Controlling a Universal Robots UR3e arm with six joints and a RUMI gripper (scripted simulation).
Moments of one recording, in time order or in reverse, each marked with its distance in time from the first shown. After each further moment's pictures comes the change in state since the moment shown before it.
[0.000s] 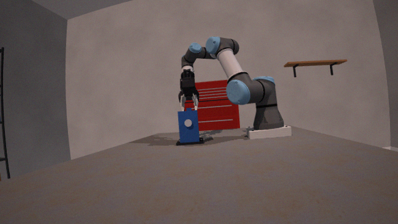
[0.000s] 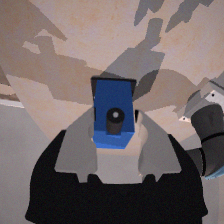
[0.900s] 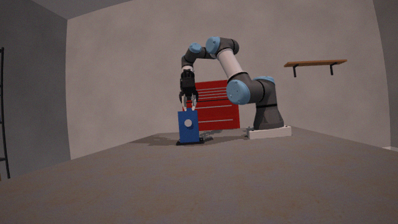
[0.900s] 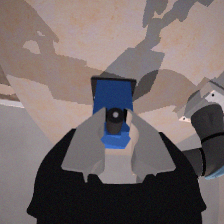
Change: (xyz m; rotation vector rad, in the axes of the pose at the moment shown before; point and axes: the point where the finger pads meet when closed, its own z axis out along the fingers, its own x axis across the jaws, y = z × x) arm 0.000 0.000 0.000 0.000 0.000 0.000
